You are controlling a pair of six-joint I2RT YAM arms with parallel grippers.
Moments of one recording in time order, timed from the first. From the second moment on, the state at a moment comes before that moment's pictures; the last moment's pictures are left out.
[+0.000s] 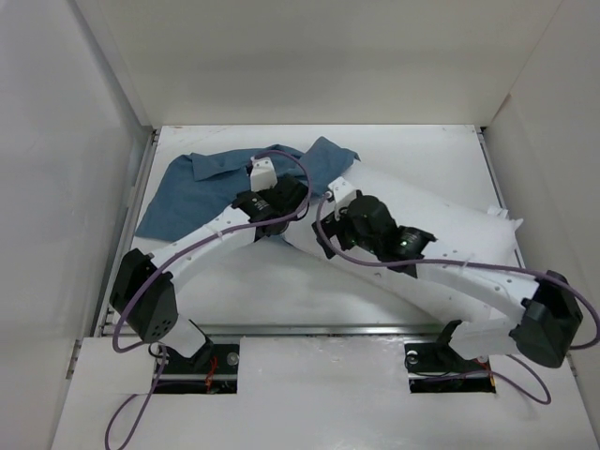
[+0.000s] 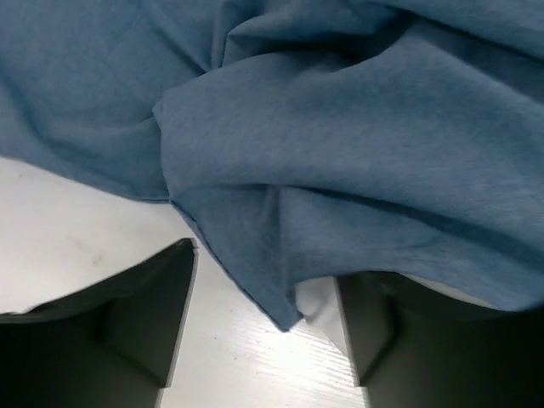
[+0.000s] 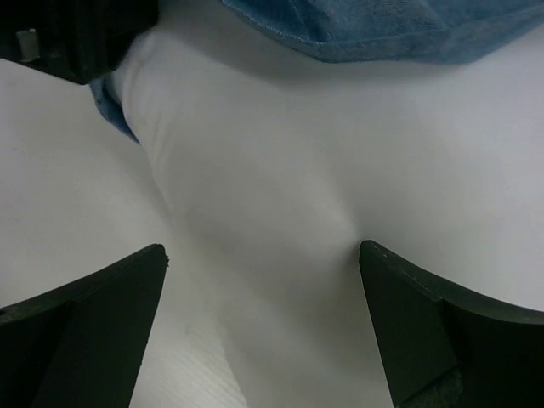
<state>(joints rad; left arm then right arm) -0.76 1.51 1.23 -0.75 -0.70 -0.90 0.84 1.27 0.95 -0.20 0.17 0.07</state>
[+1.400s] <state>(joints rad) -1.06 1.44 1.44 -0.50 -0.28 -0.52 0.81 1.53 0.78 0.77 0.69 0.64</state>
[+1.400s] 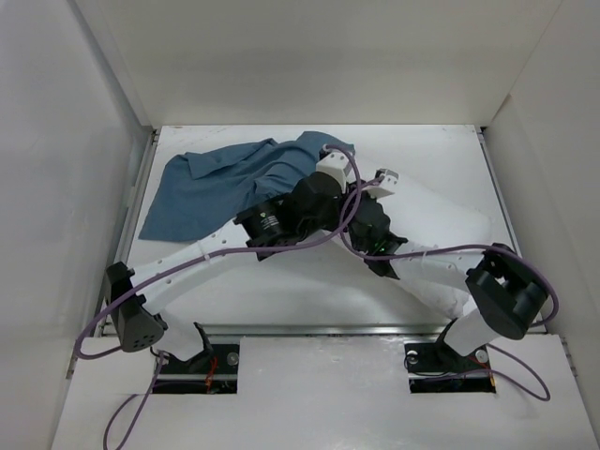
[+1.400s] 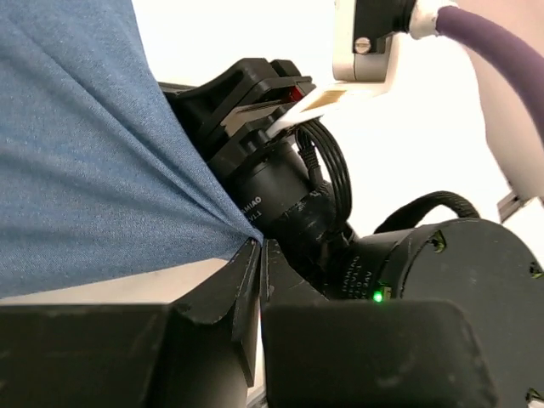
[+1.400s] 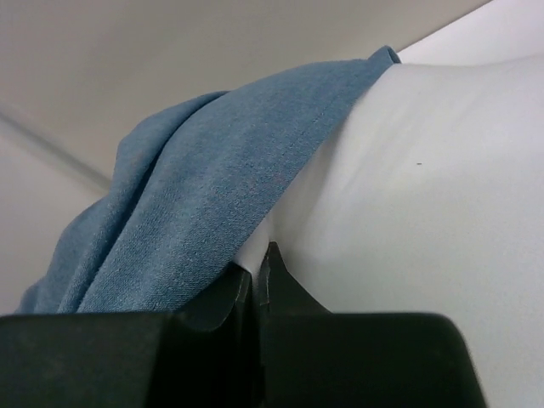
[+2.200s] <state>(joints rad) -1.13 1.39 1.32 -0.53 -0.25 -0.66 0.58 1.58 0.74 1.09 0.47 0.90</state>
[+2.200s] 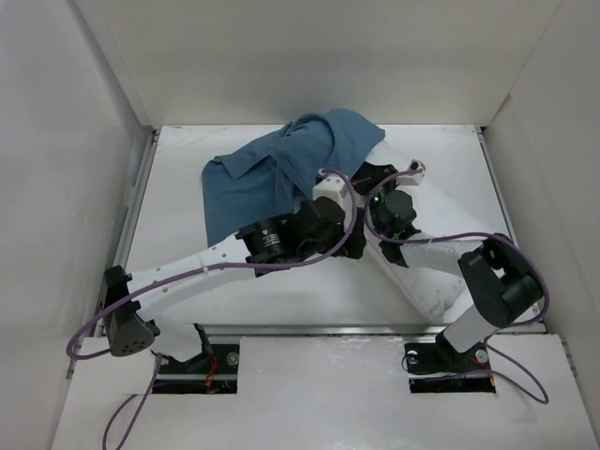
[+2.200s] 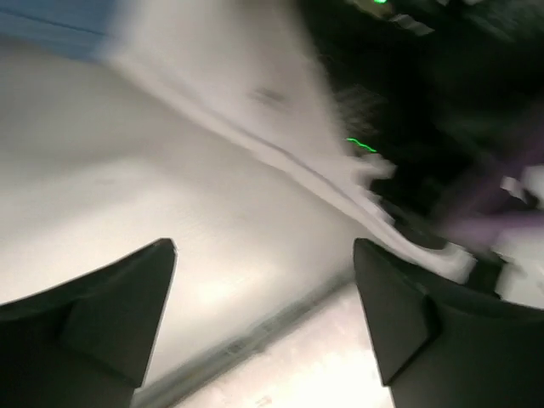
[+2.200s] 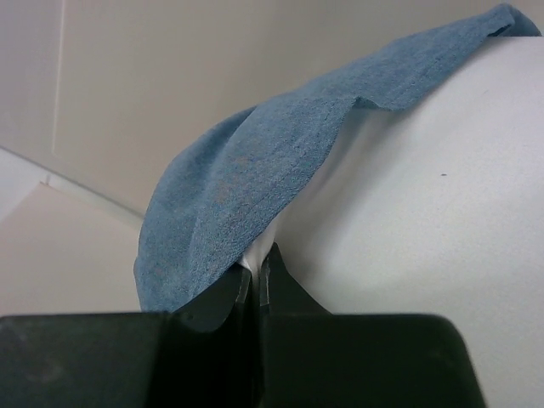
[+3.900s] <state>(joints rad) -0.97 1.69 1.27 -0.02 -0.77 -0.38 0.56 1.47 0.75 0.80 0.39 0.83</state>
